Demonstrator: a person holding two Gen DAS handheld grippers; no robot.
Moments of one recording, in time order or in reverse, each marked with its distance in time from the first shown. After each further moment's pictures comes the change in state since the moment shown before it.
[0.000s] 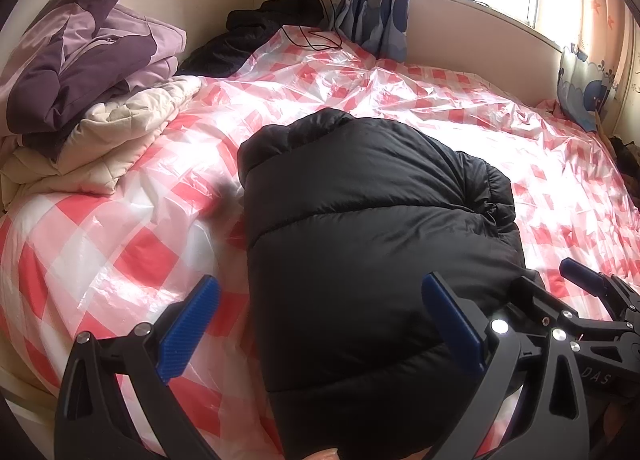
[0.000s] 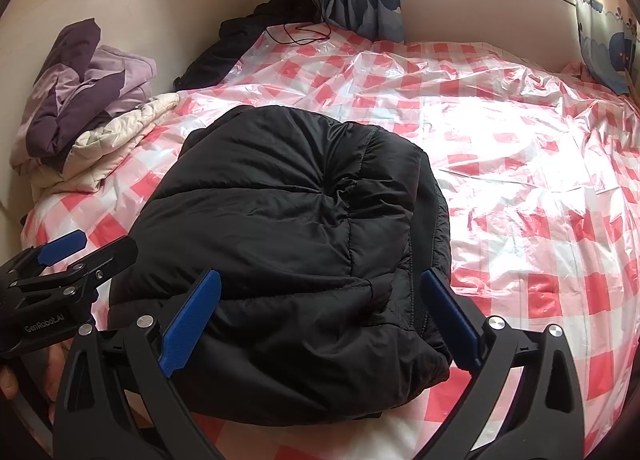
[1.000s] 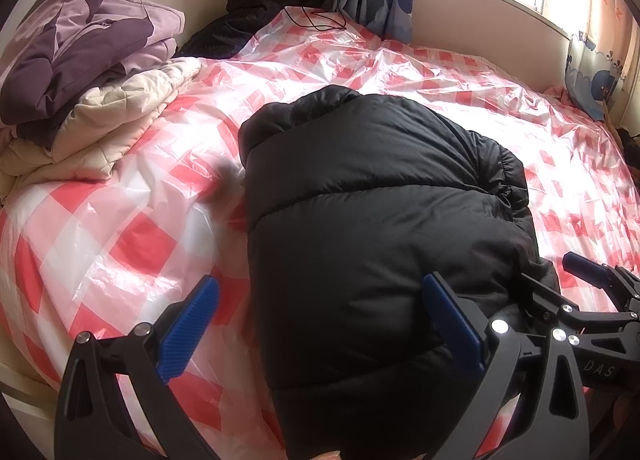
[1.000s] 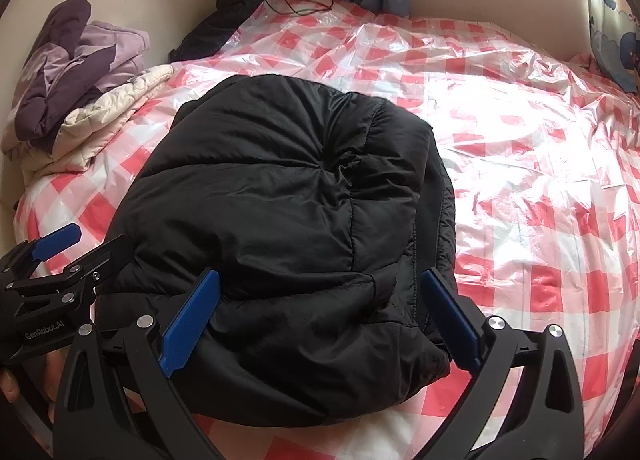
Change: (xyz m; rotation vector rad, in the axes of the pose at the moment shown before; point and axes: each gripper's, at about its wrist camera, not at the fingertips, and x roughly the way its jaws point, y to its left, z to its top) left arm 0.018 0.003 0.000 0.006 0.075 0.014; right arm 0.020 -0.002 0.004 -0.022 0.132 -0.006
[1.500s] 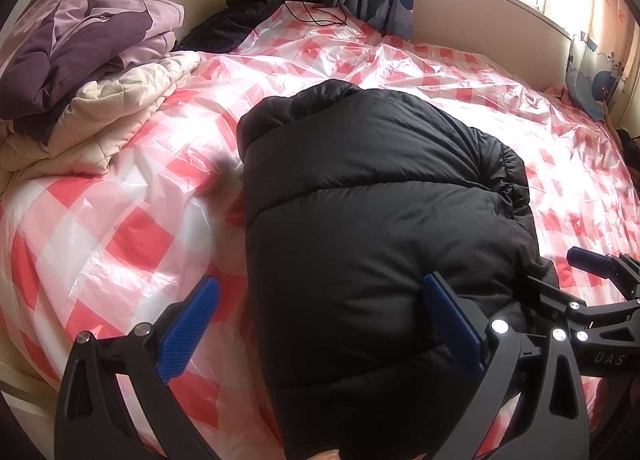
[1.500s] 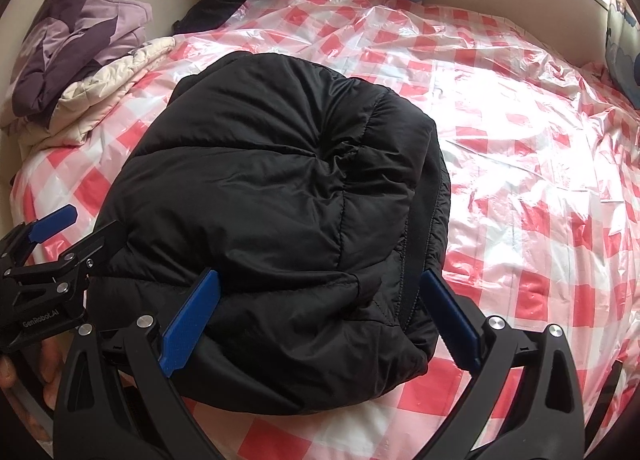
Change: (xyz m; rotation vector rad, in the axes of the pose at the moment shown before) left arm 0.004 0.002 0.000 -0.003 0.014 -0.006; right arm 0.001 -0.004 0.010 -0.069 0.084 -0.016
